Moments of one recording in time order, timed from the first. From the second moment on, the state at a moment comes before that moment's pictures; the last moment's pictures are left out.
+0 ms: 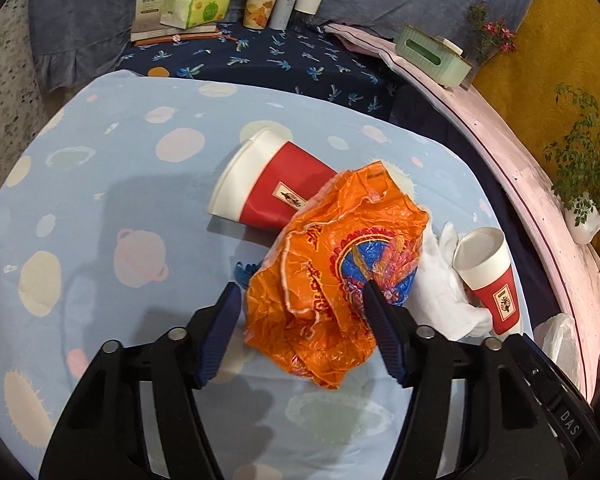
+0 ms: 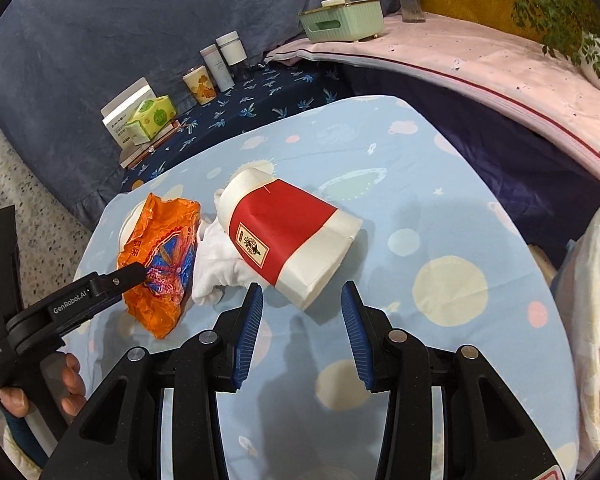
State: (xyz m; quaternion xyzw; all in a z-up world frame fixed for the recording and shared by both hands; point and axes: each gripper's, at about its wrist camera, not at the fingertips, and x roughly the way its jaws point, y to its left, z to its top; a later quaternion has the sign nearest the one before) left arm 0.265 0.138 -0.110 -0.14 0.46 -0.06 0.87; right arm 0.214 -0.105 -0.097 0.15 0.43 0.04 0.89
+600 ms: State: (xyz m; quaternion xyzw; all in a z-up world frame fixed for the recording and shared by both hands) left arm 0.250 0.123 -0.078 -0.12 0.43 -0.09 0.89; right arm 0.215 -0.089 -0.067 0.14 0.40 0.07 0.90
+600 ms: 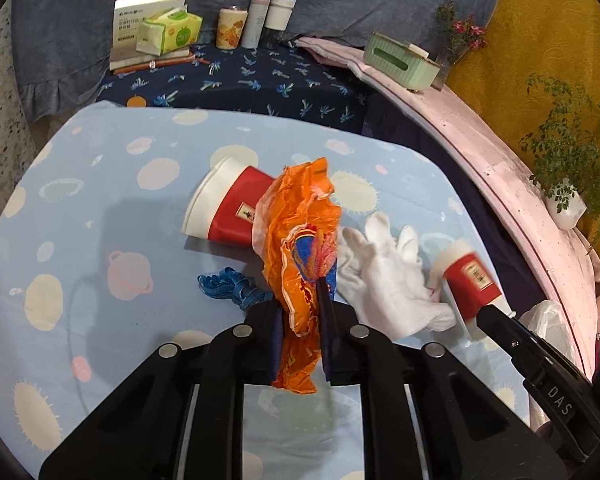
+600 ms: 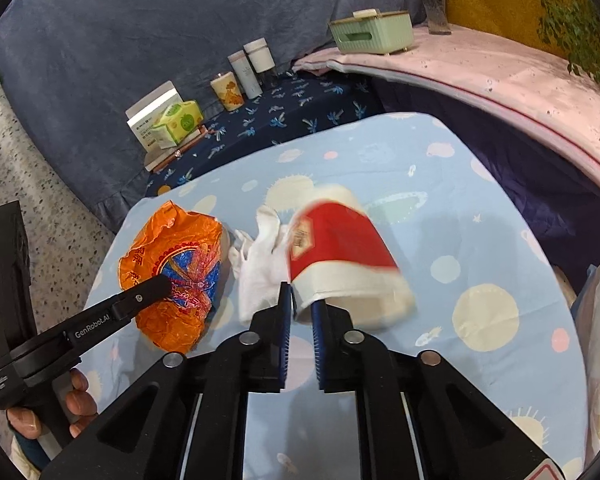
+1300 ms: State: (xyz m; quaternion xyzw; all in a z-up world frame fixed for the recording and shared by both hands) left arm 0.173 0.011 0.032 -0.06 0.35 -0.18 0.92; right arm 0.124 -0.162 0.040 0.15 0.28 0.05 0.95
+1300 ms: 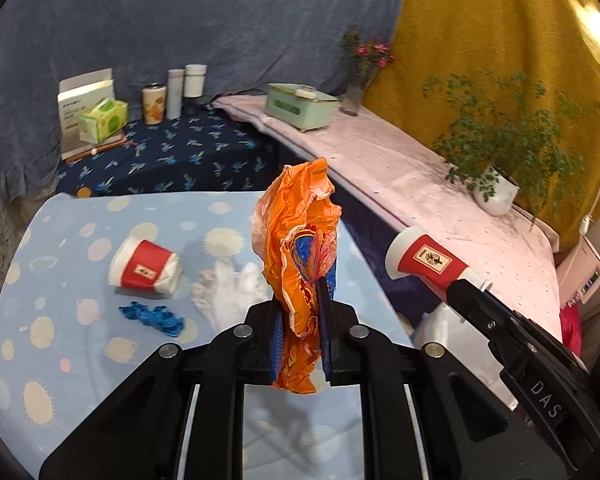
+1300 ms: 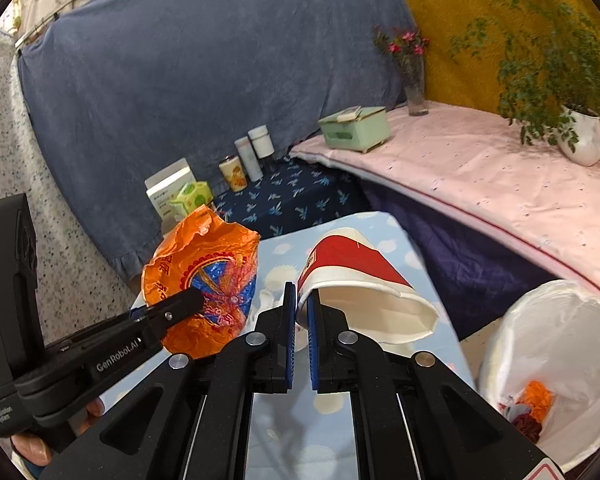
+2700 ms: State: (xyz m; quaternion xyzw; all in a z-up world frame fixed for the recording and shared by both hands) left arm 0.098 -0.241 -0.002 0.05 0.39 -0.35 0.85; right arm 0.009 -0.373 -0.005 0.24 0.27 -0.12 0.92
